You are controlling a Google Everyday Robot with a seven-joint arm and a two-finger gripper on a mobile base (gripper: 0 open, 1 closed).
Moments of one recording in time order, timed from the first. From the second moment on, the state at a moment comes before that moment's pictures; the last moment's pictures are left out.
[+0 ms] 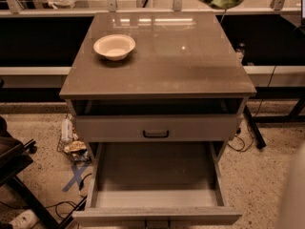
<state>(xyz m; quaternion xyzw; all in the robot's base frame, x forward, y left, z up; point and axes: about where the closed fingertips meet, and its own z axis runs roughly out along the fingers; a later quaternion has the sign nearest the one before) 0.746 -0.195 1.053 -0.37 0.78 0.08 0.49</state>
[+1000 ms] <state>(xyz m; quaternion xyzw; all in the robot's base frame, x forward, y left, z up) 0.559 -0.233 1.052 -0.27 0.81 0.14 0.50</state>
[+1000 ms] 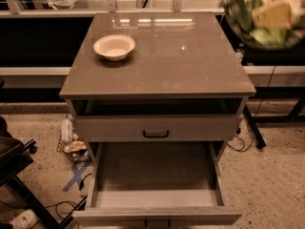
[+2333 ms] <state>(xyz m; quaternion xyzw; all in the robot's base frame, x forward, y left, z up) 0.501 -0.238 0.896 -0.23 0.87 0.20 0.38</state>
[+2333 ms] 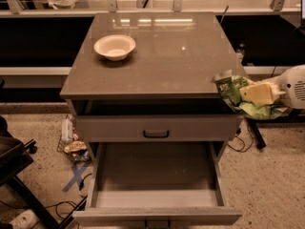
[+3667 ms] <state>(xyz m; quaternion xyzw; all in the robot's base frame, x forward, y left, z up) 0.442 -0.216 0.620 -0.23 0.84 0.30 0.40</state>
